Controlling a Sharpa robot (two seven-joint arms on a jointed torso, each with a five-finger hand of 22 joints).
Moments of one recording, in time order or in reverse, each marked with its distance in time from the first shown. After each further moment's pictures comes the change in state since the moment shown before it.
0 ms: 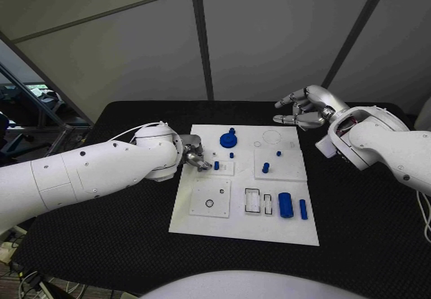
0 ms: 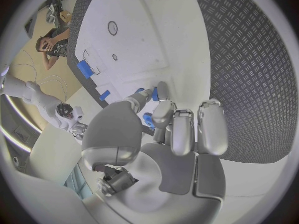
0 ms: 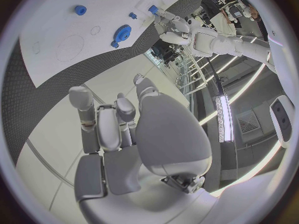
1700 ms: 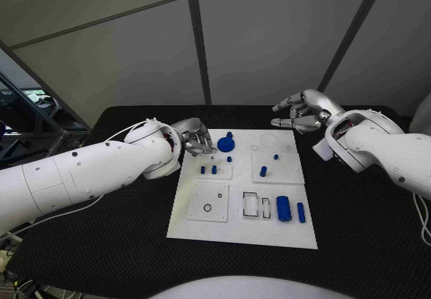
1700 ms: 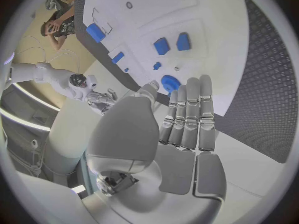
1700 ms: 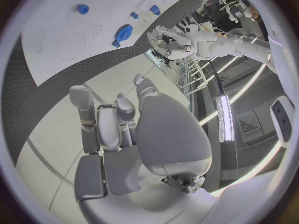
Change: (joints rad) left arm -0.001 0.005 0.033 -0.011 0.055 -0.300 0.259; left_hand 0.418 0.024 -0.269 0.088 0.005 -0.285 0.163 -0.184 -0.175 -0.552 0.162 -0.579 -0.571 -0.407 0.143 -0.722 -0.647 0.070 -0.488 0.128 -0.842 -0.552; right arm 0.000 0.002 0.000 -0.009 0.000 0.000 0.002; right_hand 0.000 0.000 0.000 0.006 0.000 0.000 0.000 0.002 0.000 -0.007 0.000 -0.004 -0.014 0.000 0.000 -0.011 -0.014 0.000 -0.007 -0.007 -0.014 -0.017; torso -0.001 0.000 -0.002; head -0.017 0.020
